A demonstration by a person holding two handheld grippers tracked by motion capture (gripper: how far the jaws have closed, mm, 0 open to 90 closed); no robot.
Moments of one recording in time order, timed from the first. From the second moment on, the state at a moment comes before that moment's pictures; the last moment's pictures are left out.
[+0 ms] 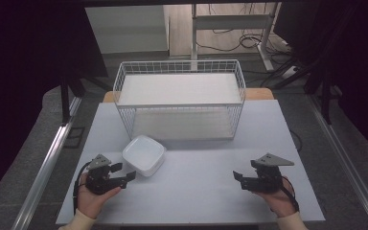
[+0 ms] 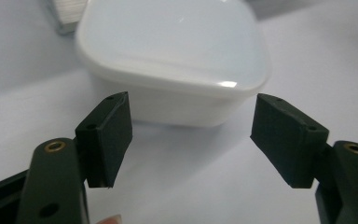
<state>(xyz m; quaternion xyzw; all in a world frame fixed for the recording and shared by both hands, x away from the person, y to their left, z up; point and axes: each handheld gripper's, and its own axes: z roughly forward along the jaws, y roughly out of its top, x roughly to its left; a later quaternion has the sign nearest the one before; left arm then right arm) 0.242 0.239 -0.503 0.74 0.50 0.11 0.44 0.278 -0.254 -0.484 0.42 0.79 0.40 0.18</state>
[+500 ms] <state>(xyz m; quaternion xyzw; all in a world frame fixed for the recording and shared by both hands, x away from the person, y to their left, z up) 0.257 0.237 -0.463 0.75 0.47 0.13 0.44 0.277 -0.259 -0.483 0.43 0.79 0.40 0.17</state>
